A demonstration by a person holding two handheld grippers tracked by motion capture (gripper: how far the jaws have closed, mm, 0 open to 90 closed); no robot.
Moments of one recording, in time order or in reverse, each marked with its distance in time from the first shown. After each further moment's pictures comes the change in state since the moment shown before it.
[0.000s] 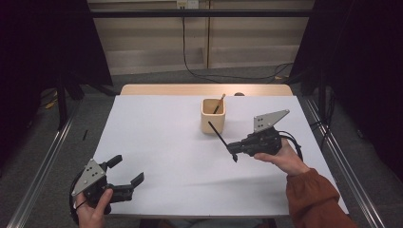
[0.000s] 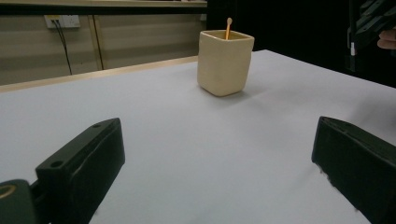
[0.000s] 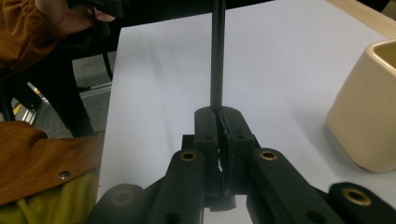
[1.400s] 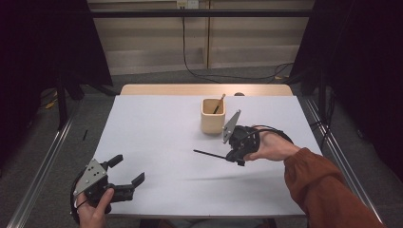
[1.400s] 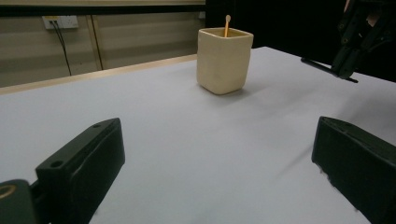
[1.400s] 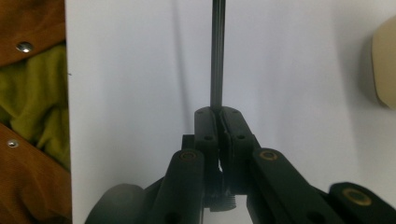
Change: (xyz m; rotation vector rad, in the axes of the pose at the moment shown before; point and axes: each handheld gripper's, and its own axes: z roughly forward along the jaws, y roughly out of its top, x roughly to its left) left arm 0.000 0.000 0.002 0.011 -0.004 0.023; right arm -0.001 0.033 0.049 0.670 0.000 -0.150
